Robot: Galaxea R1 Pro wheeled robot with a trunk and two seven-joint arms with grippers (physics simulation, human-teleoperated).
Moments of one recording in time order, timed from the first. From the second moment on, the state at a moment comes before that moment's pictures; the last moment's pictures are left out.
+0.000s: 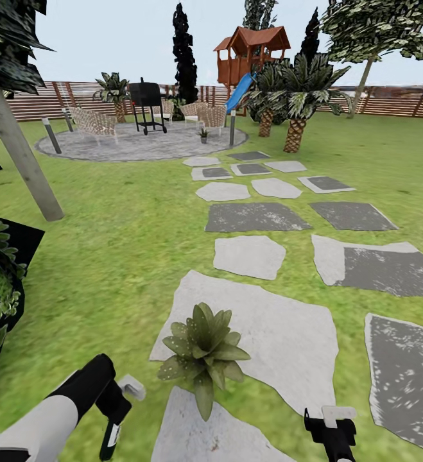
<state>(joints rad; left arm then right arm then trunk) -0.70 0.10 -0.04 -0.41 -0.77 0.73 -0.81 -0.46 -0.09 0.09 -0.12 0.01 -0.45 -0.26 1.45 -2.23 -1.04</state>
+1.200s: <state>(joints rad) -0.66 0.10 0.07 -0.42 -0.58 0.69 -0.66 -0.46 -0.09 0.09 -0.12 0.01 -0.45 -0.27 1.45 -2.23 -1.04</state>
